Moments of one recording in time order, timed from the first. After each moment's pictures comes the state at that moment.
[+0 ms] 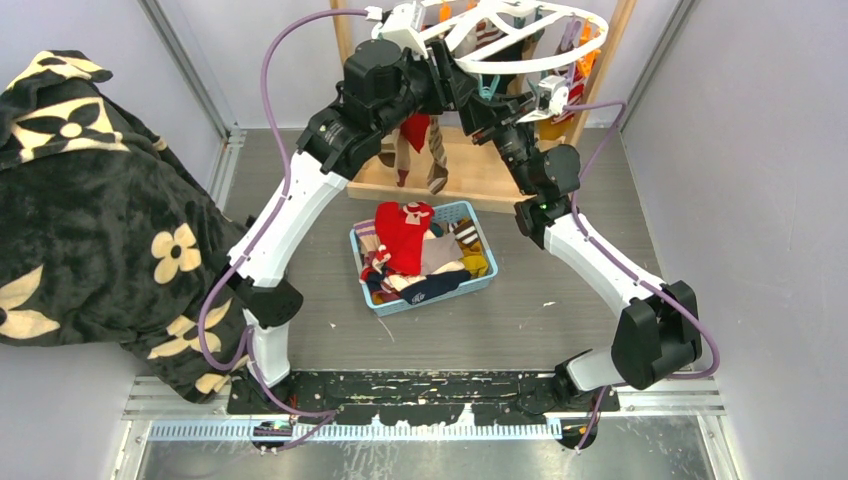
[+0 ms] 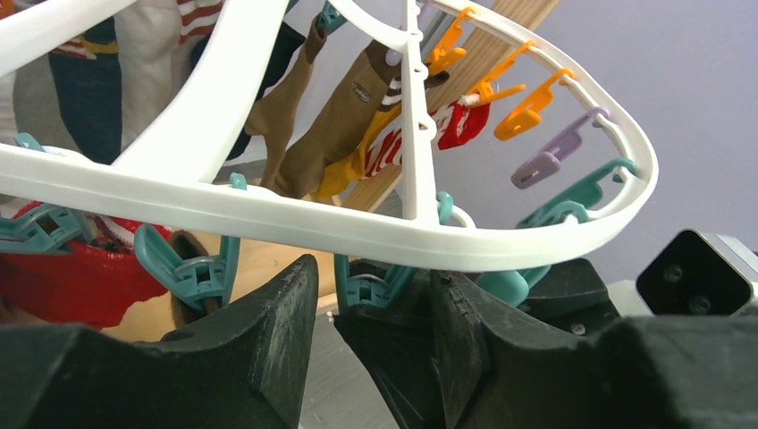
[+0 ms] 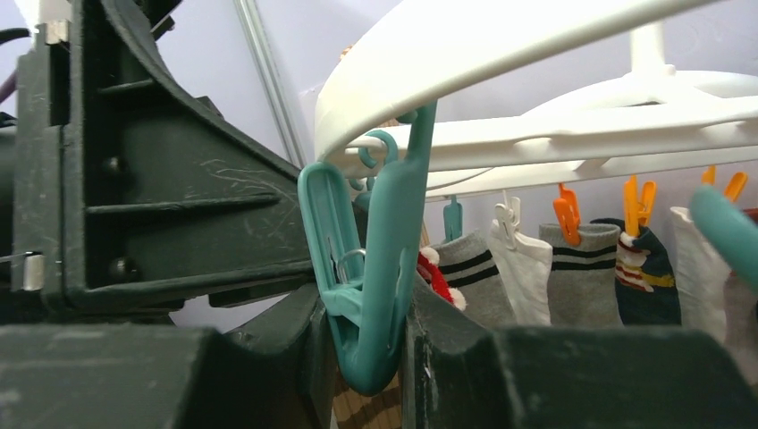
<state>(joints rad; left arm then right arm) -0.75 1.92 2.46 -0.58 -0.08 -0.50 0.43 1.41 1.12 0.92 -0.16 0.44</state>
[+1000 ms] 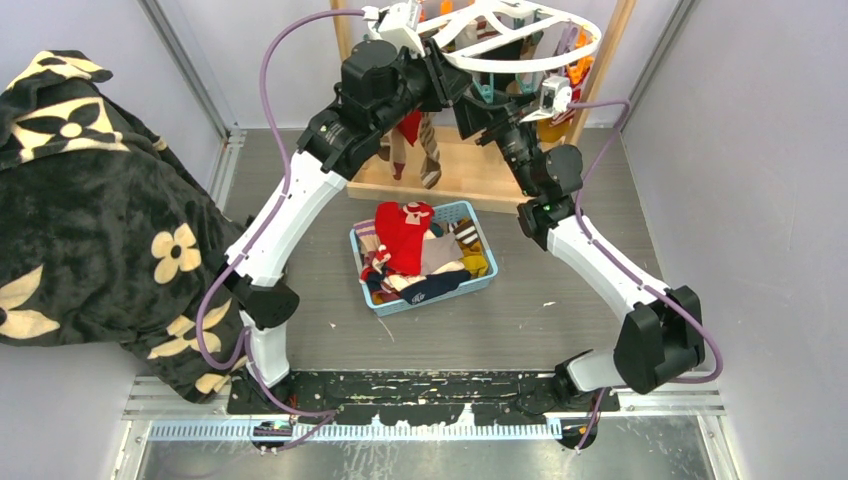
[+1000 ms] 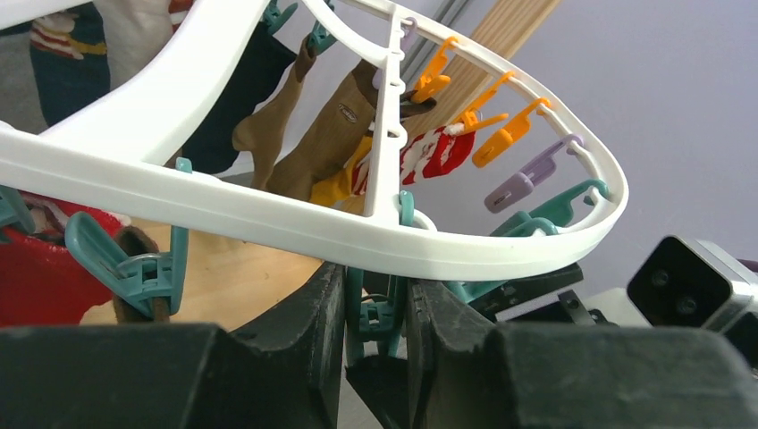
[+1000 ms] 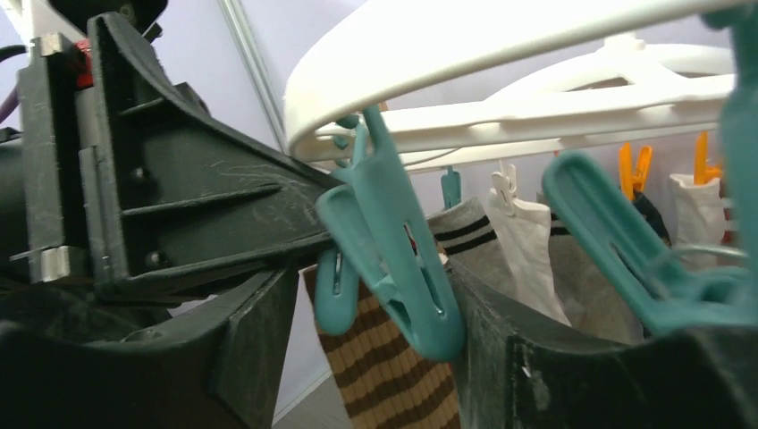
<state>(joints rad) -0.73 1.91 2.41 -0.50 -0.05 -0.52 0.42 1.40 1.13 0.87 -0.15 0.48</state>
